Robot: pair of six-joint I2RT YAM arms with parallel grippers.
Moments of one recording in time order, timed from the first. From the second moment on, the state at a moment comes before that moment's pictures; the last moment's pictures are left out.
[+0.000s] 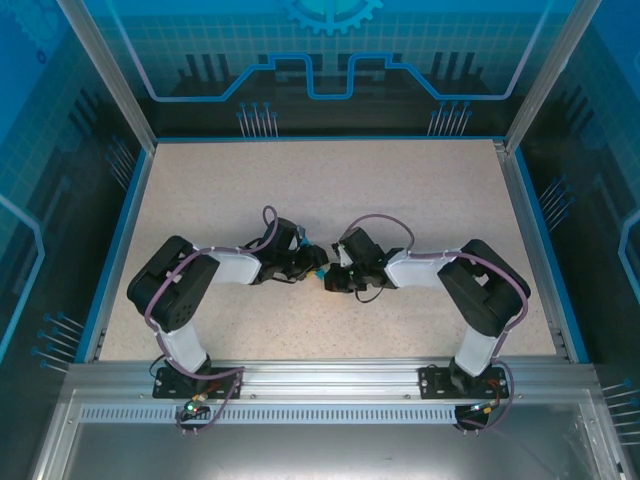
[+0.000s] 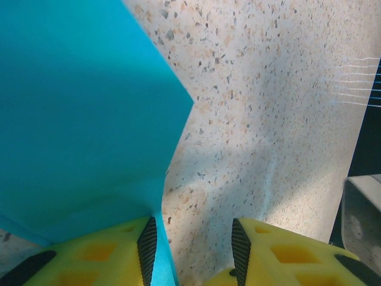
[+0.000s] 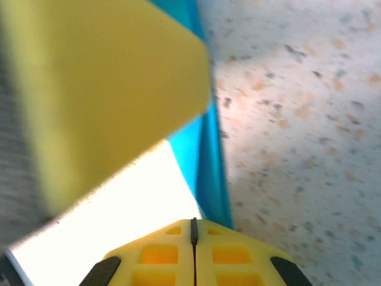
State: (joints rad) left arm -0.51 1.77 0.75 0.21 0.42 -1.03; right arm 0.71 1.76 0.82 -0.07 -0.36 0.70
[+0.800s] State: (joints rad) left arm -0.50 1.78 0.75 0.22 0.45 -1.03; right arm 0.63 1.73 0.73 0.10 -0.52 0.83
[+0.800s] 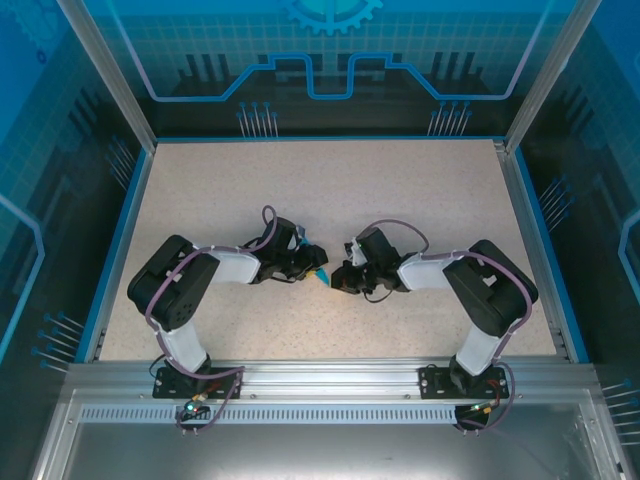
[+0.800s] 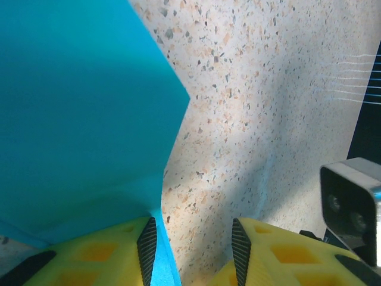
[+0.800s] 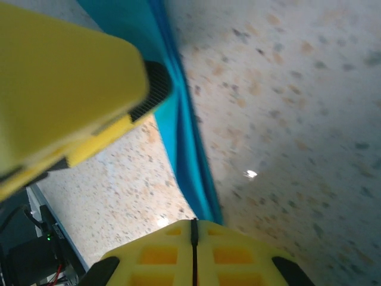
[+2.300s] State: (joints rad) left arm -0.32 1.79 0.82 0.11 0.42 -0.94; right arm 0.65 1.85 0.82 0.13 -0.50 0.87
